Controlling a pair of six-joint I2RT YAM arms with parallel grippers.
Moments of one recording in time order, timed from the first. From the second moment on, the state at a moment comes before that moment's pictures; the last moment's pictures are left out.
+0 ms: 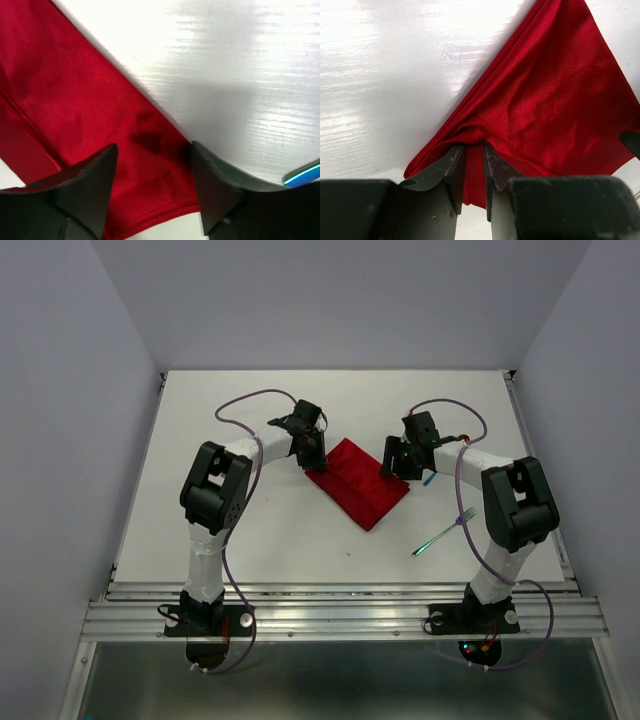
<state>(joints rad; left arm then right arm) -0.51 2.08 1.49 -0.44 0.14 -0.55 0.31 1.80 1.12 -0.30 -0.13 0.44</state>
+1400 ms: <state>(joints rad) -0.52 2.10 1.49 -0.37 0.25 -0.65 0.36 1.60 0.79 -0.15 -0.15 0.70</state>
